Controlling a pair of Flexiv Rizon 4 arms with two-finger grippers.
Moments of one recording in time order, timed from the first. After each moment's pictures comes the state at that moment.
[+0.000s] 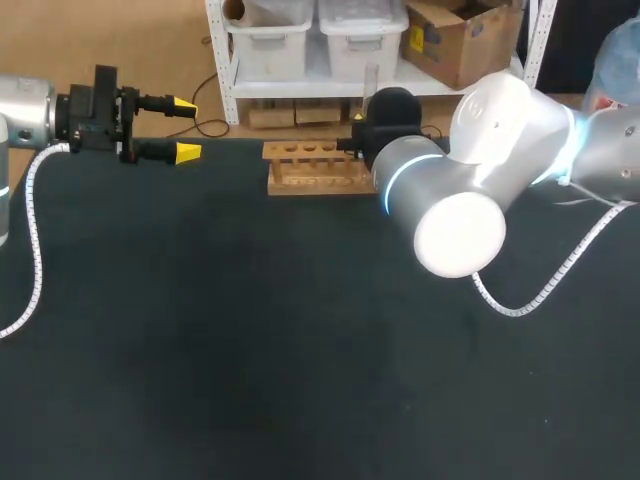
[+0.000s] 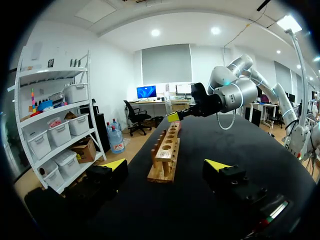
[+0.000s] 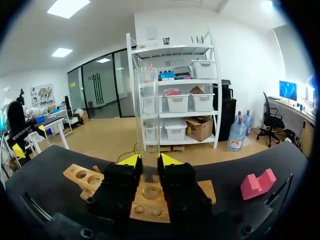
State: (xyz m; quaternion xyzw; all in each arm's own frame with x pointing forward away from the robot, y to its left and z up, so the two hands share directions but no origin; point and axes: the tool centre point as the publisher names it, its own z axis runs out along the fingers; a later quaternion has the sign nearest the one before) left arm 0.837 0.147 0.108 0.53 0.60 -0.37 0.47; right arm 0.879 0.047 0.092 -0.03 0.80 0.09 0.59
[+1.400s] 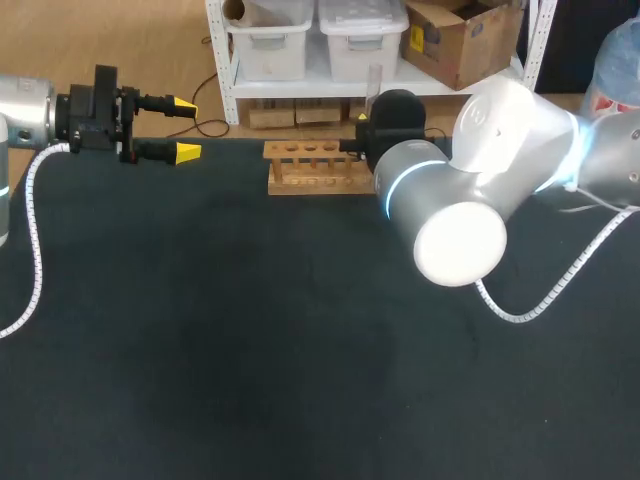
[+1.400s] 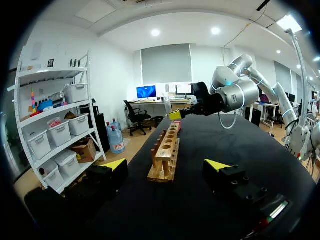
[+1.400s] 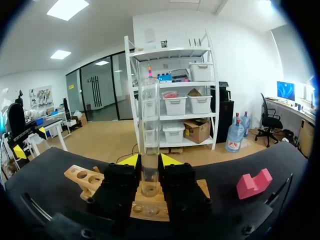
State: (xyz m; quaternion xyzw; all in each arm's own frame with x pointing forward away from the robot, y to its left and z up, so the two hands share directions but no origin) left arm 0.837 0.147 0.108 0.53 0.60 -0.37 0.47; right arm 0.872 0.040 0.099 -0.03 0.79 0.09 0.60
